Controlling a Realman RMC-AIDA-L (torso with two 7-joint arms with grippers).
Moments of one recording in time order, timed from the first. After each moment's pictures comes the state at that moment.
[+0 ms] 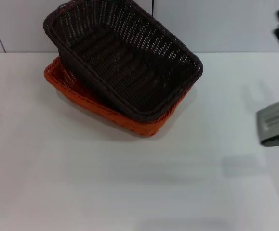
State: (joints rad) left arm -0.25 -2.07 1.60 0.29 -0.35 1.20 -0.18; right arm 0.02 2.08 1.08 1.27 0.77 0.80 1.63
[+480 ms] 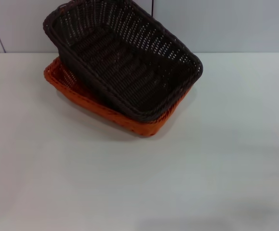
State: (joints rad) left arm -0.22 -2.07 1.55 0.28 -0.36 1.22 -0.27; right arm 0.00 2.08 1.02 0.81 1.00 1.32 2.62
